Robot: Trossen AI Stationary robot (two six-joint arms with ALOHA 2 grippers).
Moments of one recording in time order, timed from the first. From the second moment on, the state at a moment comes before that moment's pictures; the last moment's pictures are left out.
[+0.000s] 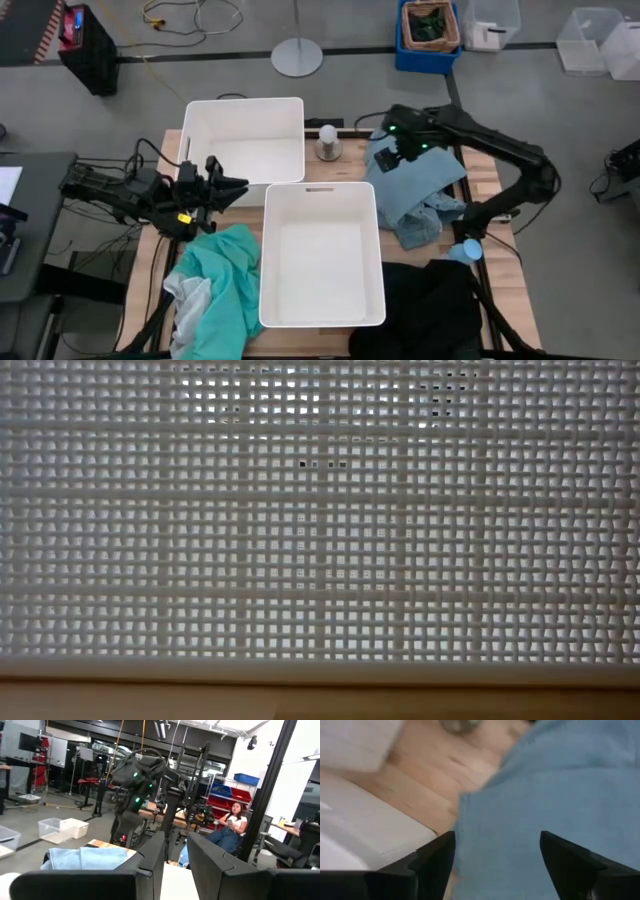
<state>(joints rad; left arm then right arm) -0.27 0.61 0.69 0.19 -0.44 -0.15 -0.42 1.46 1.54 -1.33 0.14 0.60</state>
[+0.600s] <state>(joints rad) -0.27 0.61 0.69 0.19 -0.44 -0.19 -0.45 1.62 1.31 -1.24 0.22 0.65</state>
